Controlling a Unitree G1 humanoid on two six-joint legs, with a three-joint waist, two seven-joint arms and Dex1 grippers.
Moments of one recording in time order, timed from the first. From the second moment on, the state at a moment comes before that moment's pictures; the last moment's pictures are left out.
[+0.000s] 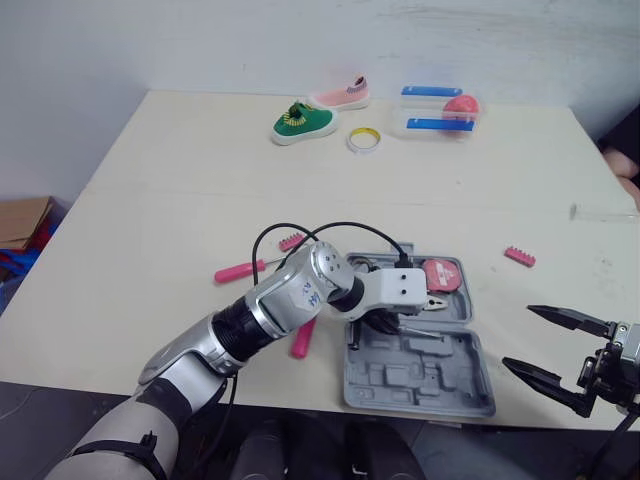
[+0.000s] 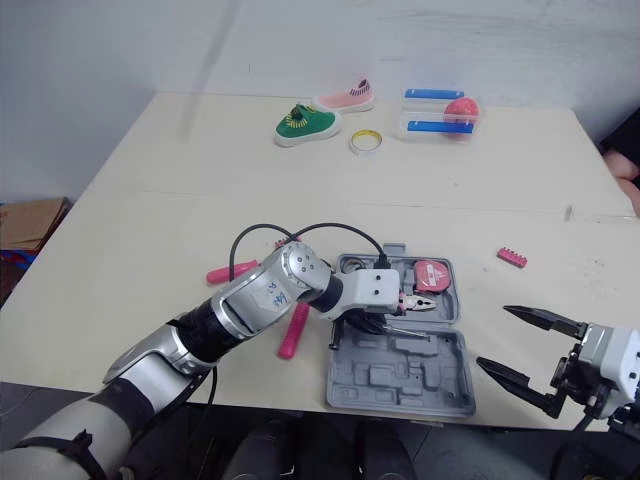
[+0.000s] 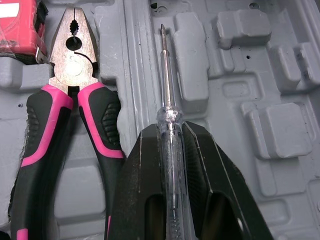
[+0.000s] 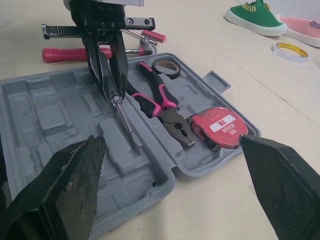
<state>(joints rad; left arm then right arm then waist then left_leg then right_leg) -0.93 0.26 -0.74 -0.06 0.00 0.88 -1.00 0.40 -0.75 -0.60 -0.25 0.61 -0.08 1.24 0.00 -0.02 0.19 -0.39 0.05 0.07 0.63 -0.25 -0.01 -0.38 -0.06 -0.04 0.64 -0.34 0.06</state>
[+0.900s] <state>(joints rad) -0.77 0.21 -0.43 -0.04 -0.21 0.47 -1.05 0.35 -0.76 -0.57 -0.35 0.61 0.03 1.15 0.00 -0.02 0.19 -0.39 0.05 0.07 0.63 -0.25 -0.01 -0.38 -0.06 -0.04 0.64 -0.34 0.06</state>
